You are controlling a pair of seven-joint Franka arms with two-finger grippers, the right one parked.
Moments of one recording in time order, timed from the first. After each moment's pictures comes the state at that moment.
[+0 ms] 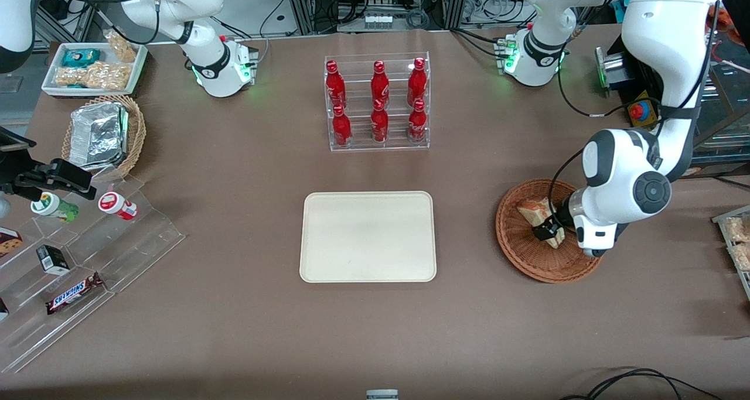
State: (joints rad) arm 0.01 0.39 -0.13 -1.96 -0.11 2.20 -0.81
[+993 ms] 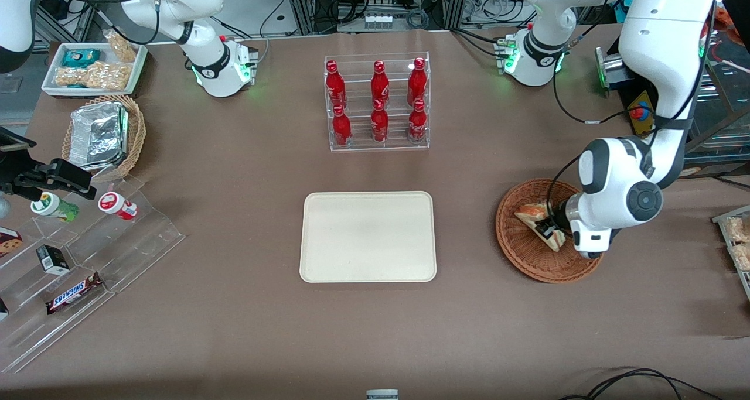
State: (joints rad) arm 0.02 0.40 -0.11 -1.97 -0.11 2.18 -0.81
